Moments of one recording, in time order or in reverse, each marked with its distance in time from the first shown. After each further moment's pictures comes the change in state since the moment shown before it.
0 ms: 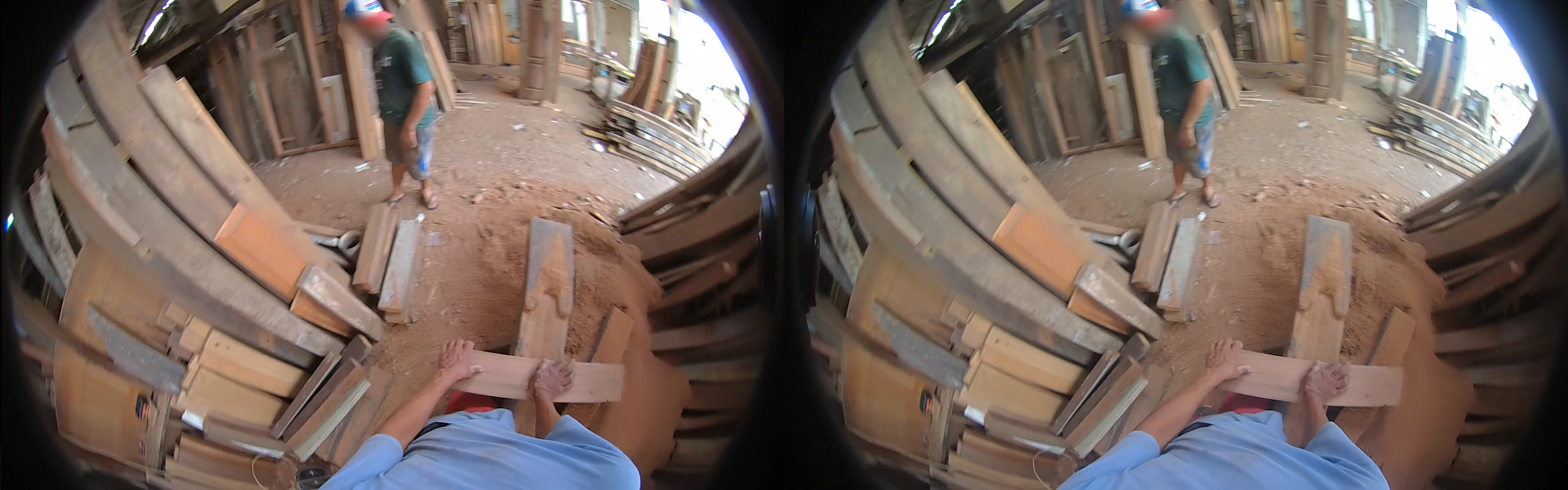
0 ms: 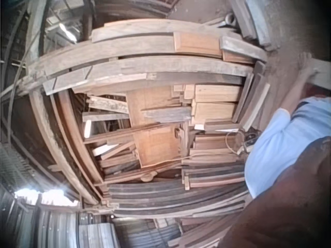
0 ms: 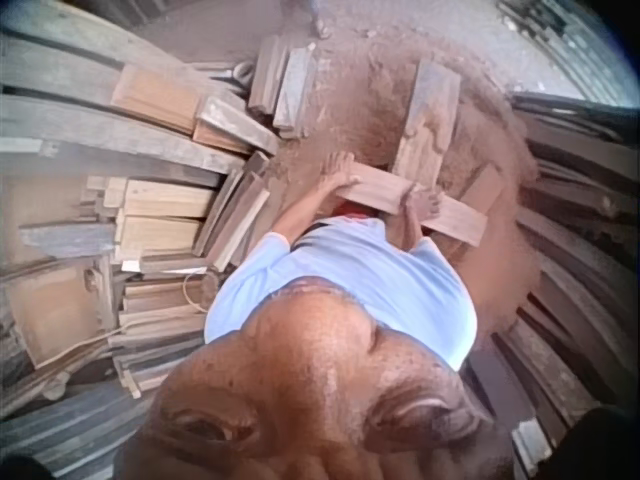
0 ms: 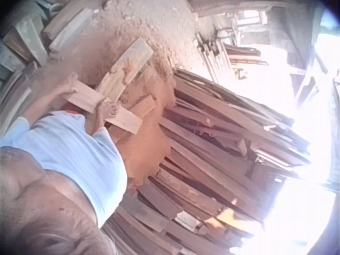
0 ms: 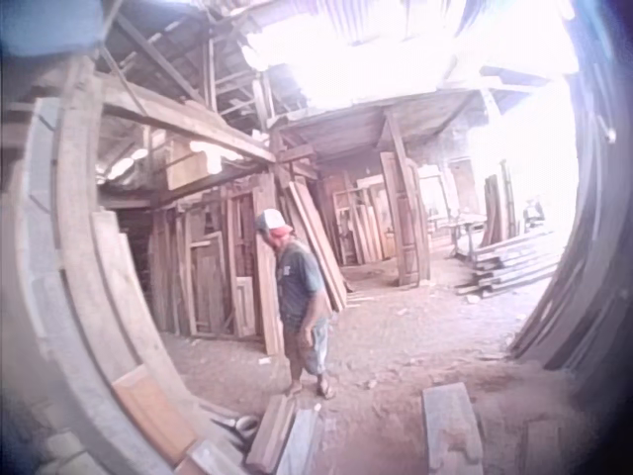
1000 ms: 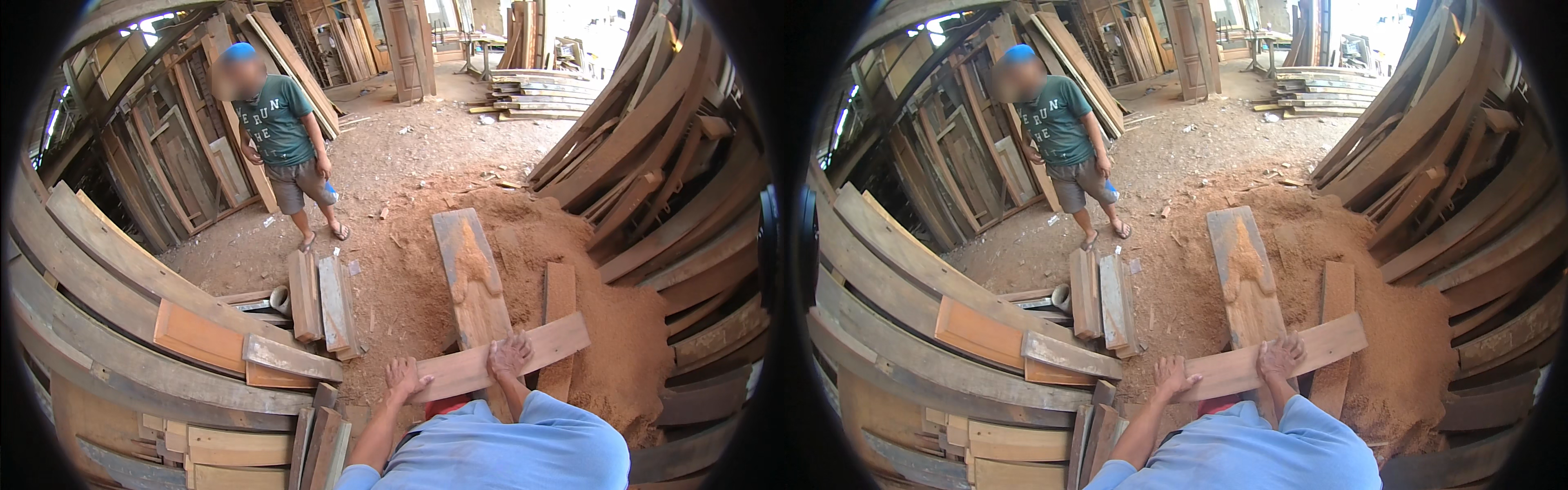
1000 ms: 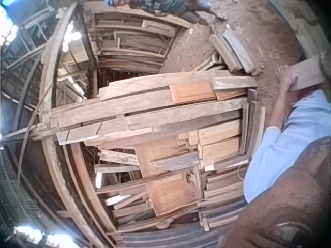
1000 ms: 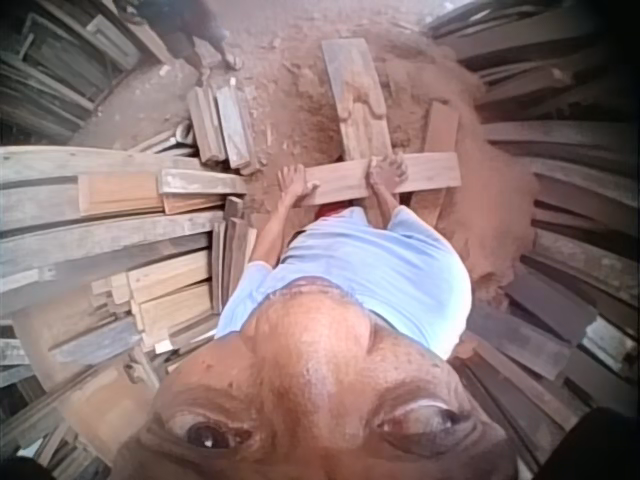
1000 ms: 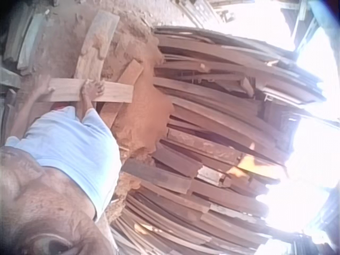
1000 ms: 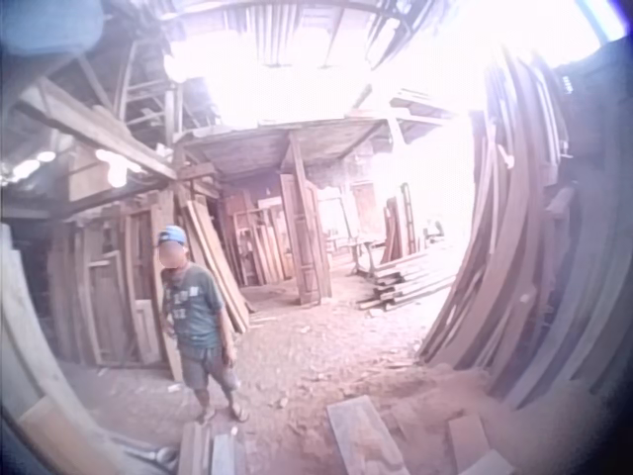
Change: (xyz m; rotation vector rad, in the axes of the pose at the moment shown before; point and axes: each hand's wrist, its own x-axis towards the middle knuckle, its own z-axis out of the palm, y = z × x) left_hand 0.002 0.003 -0.016 0.132 -0.167 -0.014; right_hand 0.001 0.003 -0.001 0.134 0.038 -0.022
